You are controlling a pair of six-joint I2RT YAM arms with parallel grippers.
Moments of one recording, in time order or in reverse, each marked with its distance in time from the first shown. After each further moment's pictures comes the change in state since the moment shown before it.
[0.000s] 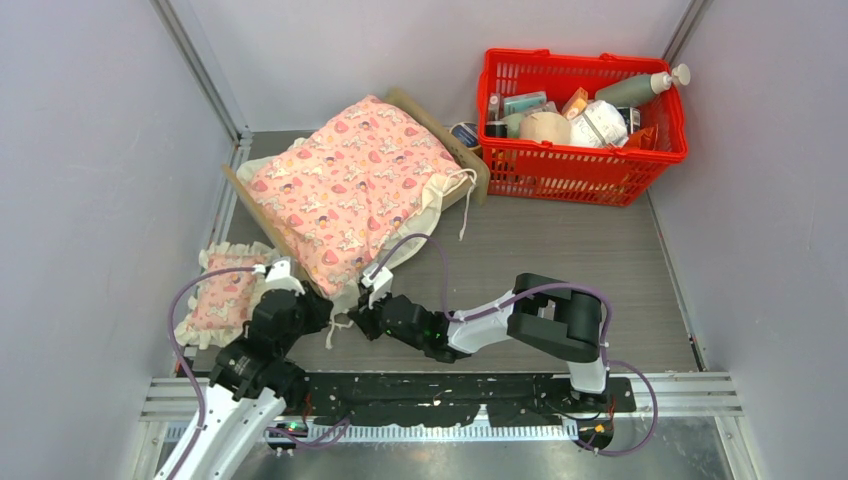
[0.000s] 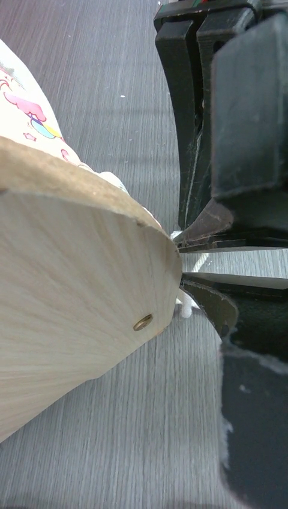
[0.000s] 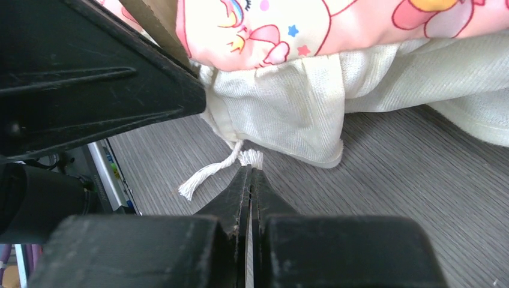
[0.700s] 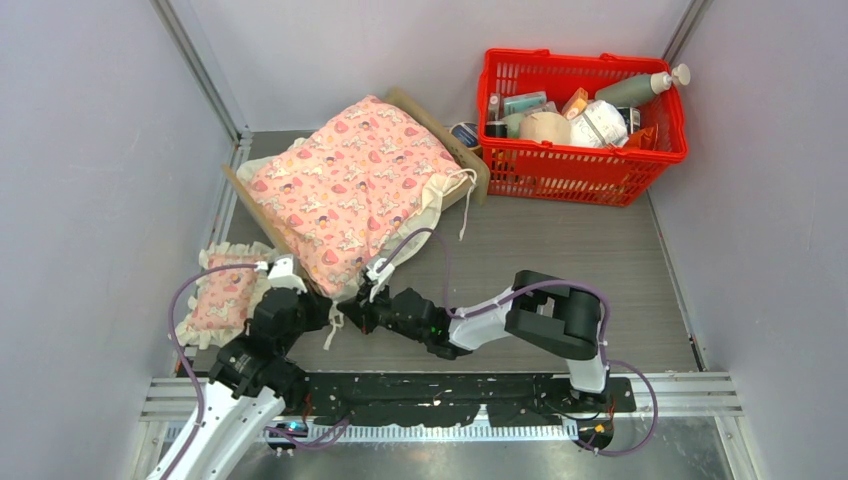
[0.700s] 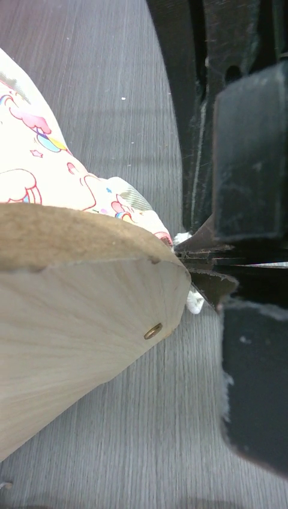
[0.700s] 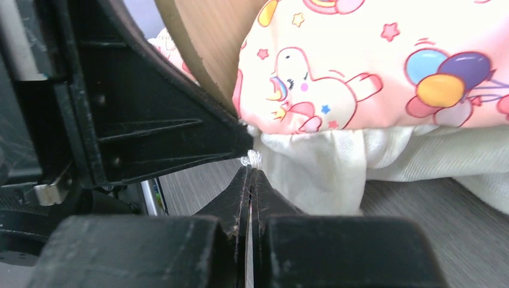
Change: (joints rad) left arm -0.035 0.043 0.010 0.033 -0.029 0.022; right arm -0.028 0.005 -0.017 0.199 -0.099 -0.008
